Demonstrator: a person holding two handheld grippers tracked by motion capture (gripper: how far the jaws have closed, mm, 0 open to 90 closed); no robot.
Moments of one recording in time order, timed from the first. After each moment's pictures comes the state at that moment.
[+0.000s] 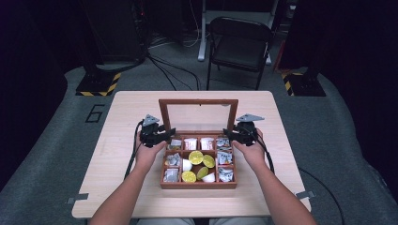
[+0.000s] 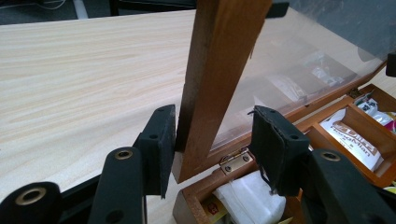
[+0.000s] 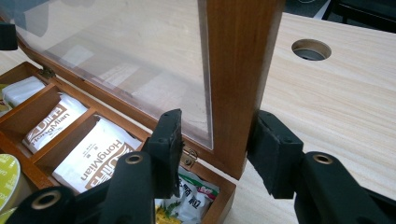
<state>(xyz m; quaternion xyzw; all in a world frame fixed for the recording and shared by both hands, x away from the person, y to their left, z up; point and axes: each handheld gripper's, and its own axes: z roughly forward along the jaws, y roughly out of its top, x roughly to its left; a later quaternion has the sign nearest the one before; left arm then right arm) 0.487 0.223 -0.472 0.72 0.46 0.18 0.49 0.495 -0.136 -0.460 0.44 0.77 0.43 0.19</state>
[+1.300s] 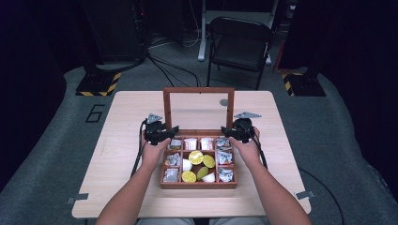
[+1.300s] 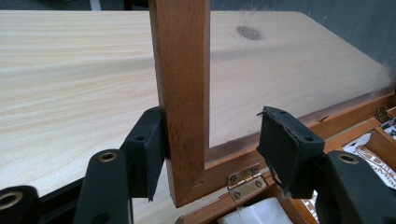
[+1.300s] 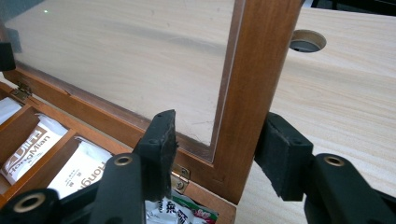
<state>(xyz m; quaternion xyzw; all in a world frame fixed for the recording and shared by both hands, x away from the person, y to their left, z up) 0.501 0.212 -0.481 0.70 0.50 0.17 0.48 0.510 -0.128 -0.465 0.47 0.75 0.42 0.19</state>
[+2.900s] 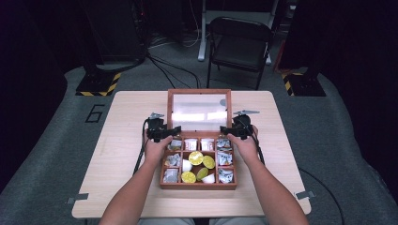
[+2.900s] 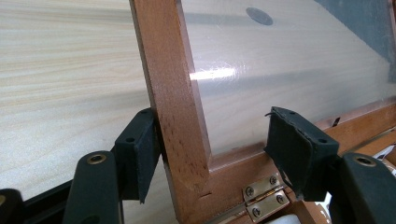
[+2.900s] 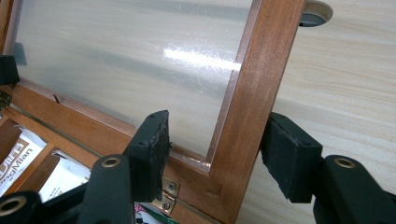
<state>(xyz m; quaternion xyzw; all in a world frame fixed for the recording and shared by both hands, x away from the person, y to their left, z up) 0.520 0.209 -0.491 0.70 0.53 0.13 0.46 0.528 -0.127 -0.472 0.51 0.74 0.41 0.14</state>
